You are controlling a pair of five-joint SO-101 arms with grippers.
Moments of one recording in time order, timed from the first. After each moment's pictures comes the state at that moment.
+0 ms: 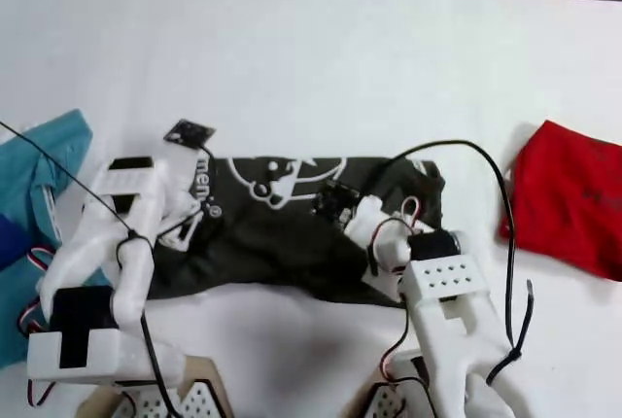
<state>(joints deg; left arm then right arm) -11.6 0.6 40.6 60.5 -20.6 -13.9 -39.2 64.8 60.8 51.9</state>
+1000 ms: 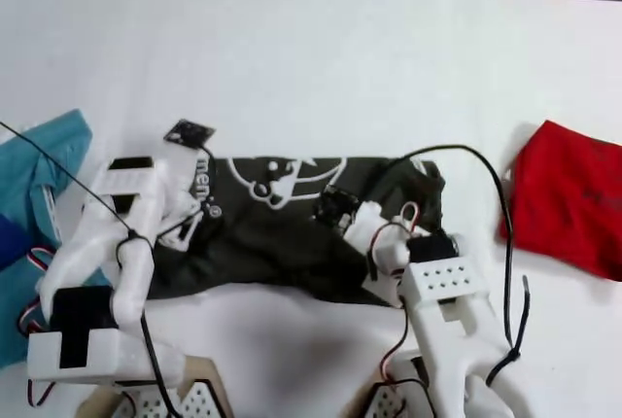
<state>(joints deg) -11.6 0.6 40.6 60.5 -20.6 -14.1 -39.2 67.4 58.5 51.9</state>
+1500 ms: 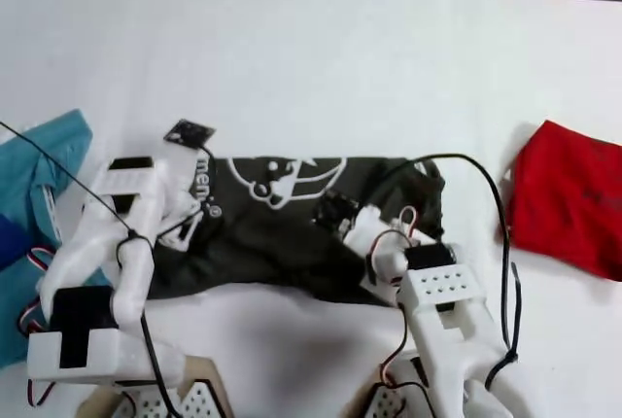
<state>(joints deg) -11.6 0.6 40.6 60.5 -20.6 -14.1 -39.2 71.3 49.7 51.9</state>
